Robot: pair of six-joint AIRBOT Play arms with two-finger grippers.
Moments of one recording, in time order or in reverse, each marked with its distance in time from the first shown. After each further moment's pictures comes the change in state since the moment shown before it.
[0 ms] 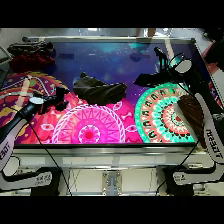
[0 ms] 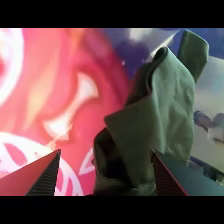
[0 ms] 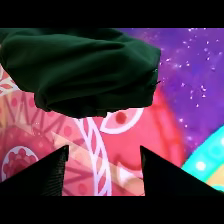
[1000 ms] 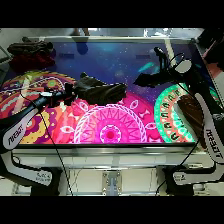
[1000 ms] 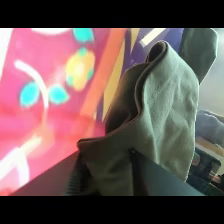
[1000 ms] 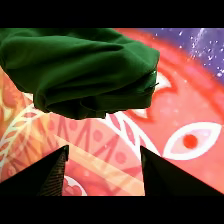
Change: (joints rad) left arm -0.058 -0.234 0.190 -0.197 0.002 0.165; right arm 0.000 0.000 0.000 0.000 -0.006 -0.004
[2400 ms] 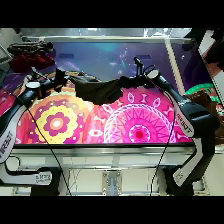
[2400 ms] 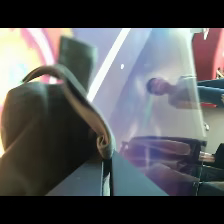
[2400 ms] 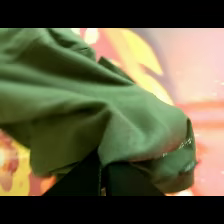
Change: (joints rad) left arm 0.070 0.164 0.100 -0.007 -0.029 0.299; right arm 0.119 -0.357 0.166 0.275 -0.209 -0.099
